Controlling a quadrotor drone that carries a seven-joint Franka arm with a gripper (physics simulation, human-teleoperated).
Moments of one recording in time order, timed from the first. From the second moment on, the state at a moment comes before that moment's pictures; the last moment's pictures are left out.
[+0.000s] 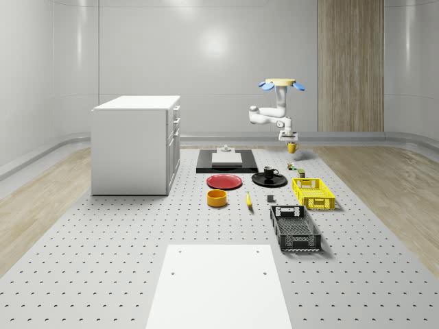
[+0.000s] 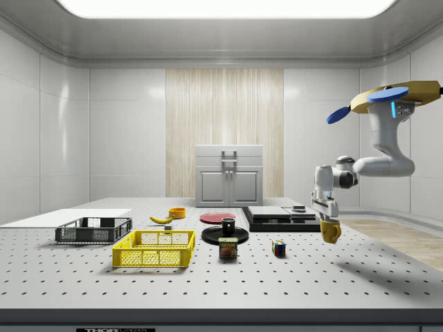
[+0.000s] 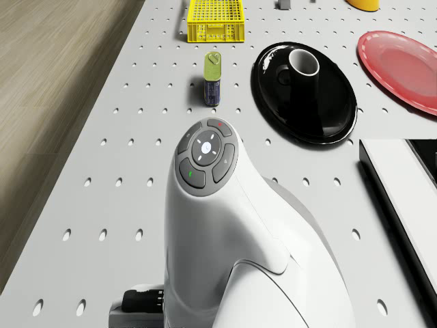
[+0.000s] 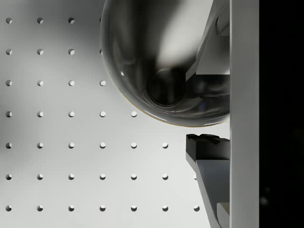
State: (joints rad) arm -1.28 -1.53 1.33 -2.80 -1.80 1.61 1.74
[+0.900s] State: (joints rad) arm -1.28 -1.55 1.35 -2.81 -1.78 1.62 1.74
